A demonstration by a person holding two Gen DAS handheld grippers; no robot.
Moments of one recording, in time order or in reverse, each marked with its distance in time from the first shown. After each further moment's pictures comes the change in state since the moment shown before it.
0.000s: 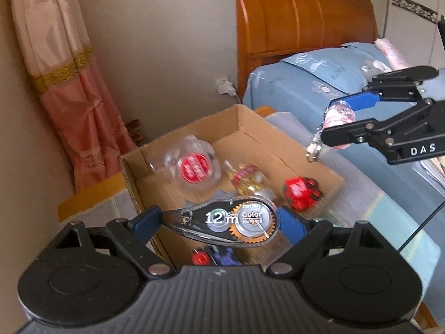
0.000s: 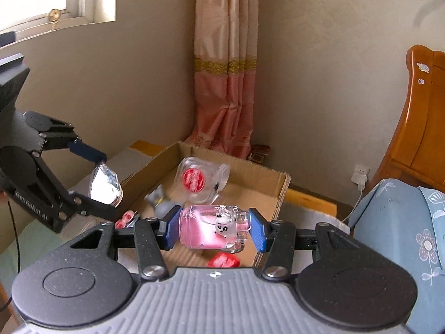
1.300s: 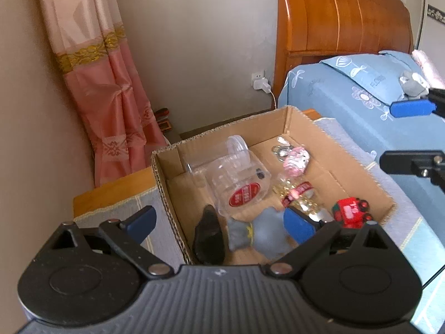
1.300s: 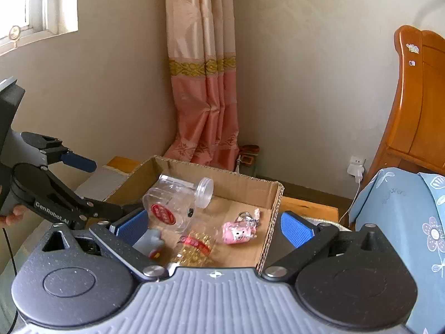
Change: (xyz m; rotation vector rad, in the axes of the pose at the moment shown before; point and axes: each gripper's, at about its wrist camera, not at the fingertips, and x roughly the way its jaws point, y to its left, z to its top) left arm 0.028 0.031 0.007 -0.103 0.031 0.093; right arm 0.040 -0.017 0.012 0.095 -0.008 -0.038
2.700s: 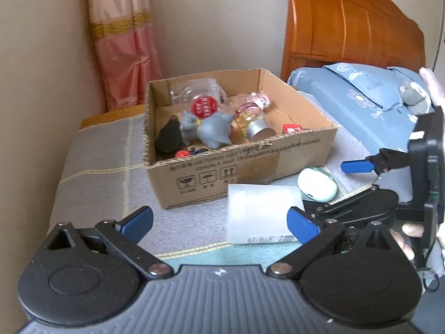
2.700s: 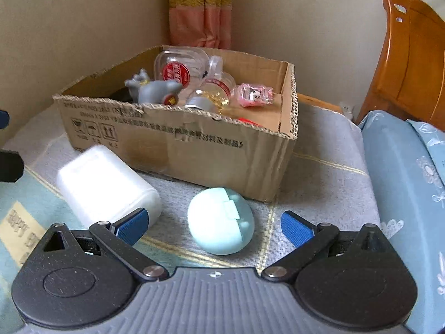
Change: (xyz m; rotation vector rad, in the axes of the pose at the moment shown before) left arm -0.057 -0.087 -0.135 -0.135 -0.056 0.061; right arm 0.019 0.046 -0.158 -0.015 0.148 -0.104
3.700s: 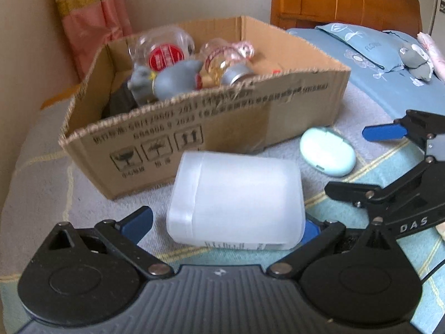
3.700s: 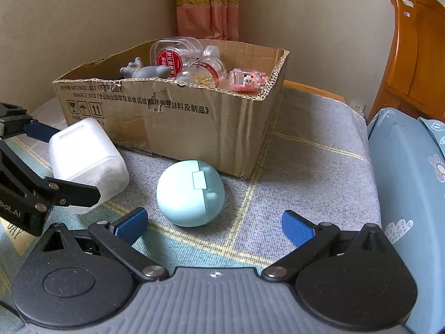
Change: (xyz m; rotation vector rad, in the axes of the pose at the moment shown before) left arm 0.083 -0.025 -0.015 0.054 0.136 -0.029; right arm 0.004 -0.033 -0.026 -0.016 -0.018 0.086
